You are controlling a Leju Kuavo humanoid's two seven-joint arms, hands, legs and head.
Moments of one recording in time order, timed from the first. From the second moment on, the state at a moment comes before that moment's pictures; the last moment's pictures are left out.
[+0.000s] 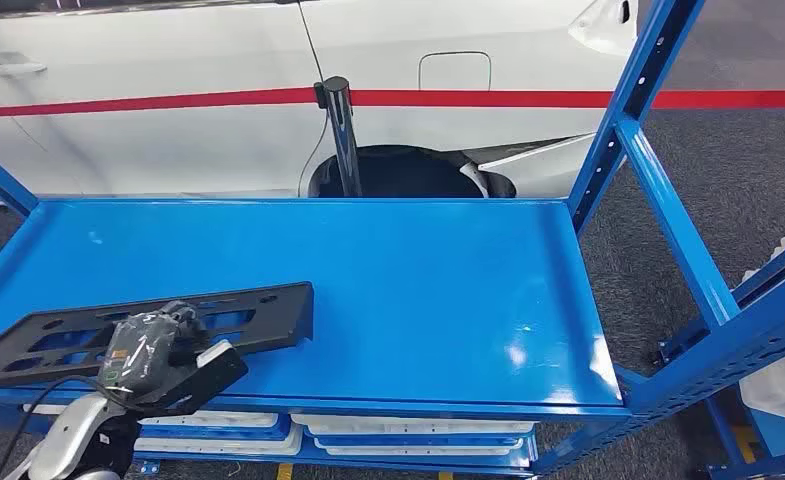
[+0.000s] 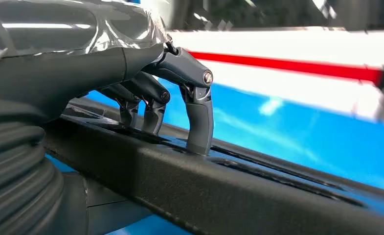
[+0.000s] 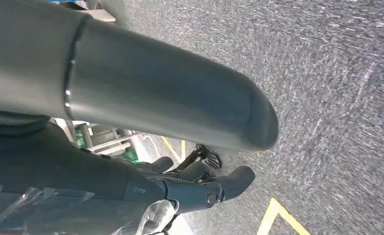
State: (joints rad) left arm -0.25 0.60 -0.71 -1.47 -0.61 0.21 0.55; right arm -0.18 0.08 -0.90 -0.10 1.57 -0.14 0.35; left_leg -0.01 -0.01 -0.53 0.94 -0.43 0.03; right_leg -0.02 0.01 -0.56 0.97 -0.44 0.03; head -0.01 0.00
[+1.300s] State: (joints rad) left arm -0.25 0.69 -0.44 -2.21 -0.97 0.34 0.69; right arm -0.15 0.09 -0.94 -0.10 1.56 -0.19 0.35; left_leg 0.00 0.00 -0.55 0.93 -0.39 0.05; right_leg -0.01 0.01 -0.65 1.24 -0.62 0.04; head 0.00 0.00
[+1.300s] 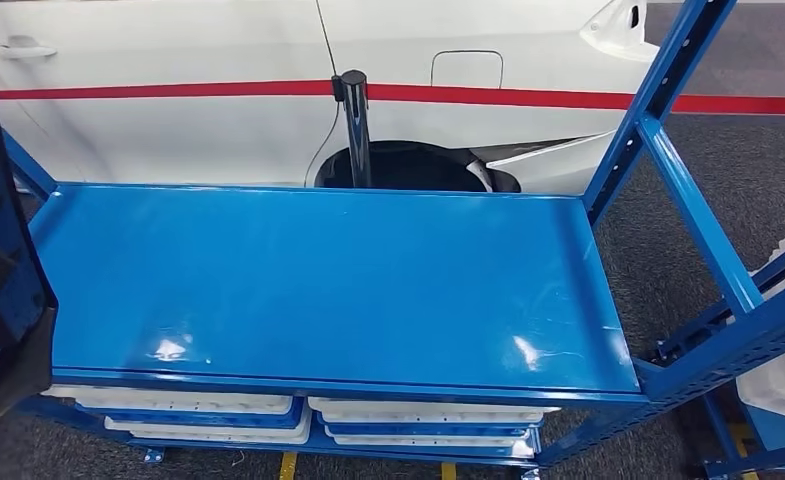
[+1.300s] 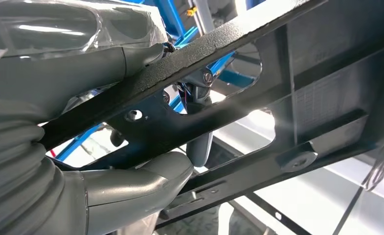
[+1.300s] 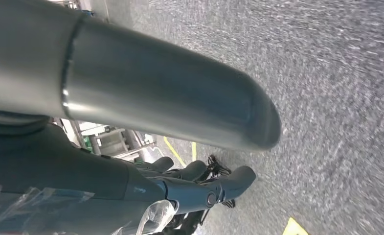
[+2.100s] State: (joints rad) left arm -0.28 0.69 -0.45 -2.25 -1.00 0.31 0.69; right arm -0.16 0.10 -0.97 -0.10 1.57 -0.19 0.35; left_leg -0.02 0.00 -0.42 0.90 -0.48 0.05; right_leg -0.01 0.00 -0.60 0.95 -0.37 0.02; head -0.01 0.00
